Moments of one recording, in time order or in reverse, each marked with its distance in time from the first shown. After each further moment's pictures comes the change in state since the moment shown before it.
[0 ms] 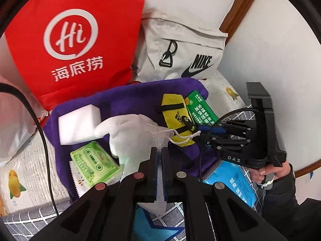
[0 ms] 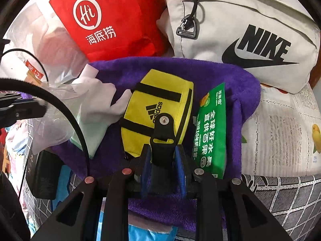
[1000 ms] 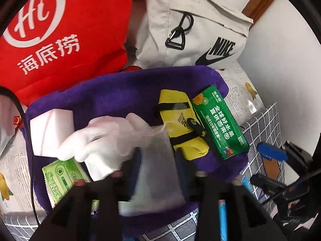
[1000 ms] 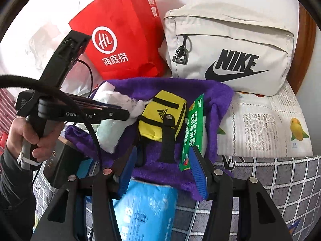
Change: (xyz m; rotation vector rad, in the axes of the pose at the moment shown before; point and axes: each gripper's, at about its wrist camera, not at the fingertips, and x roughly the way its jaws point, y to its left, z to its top) left arm 0.082 -0.008 0.029 -0.063 0.150 0.049; right arm -0.083 0.002 -0.030 0.022 -0.138 0.014
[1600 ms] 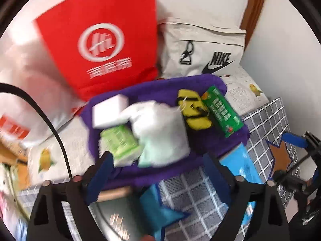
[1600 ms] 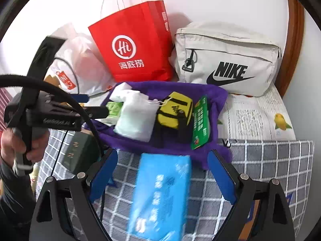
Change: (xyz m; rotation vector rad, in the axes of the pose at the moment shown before) left arm -0.096 -0.026 -0.063 0.021 -0.144 0.223; right arm -0.070 0.055 -0.024 0.004 -0.036 -0.048
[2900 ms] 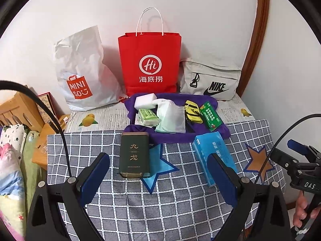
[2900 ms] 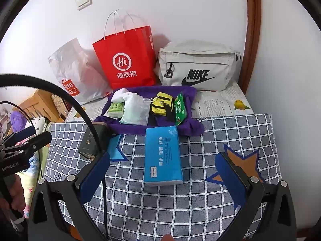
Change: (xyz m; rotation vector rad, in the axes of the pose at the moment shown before) left arm -0.186 -0.026 -0.148 -0.238 -0.250 0.153; right arm -0.135 0.046 -0.060 0.081 -0.079 -0.176
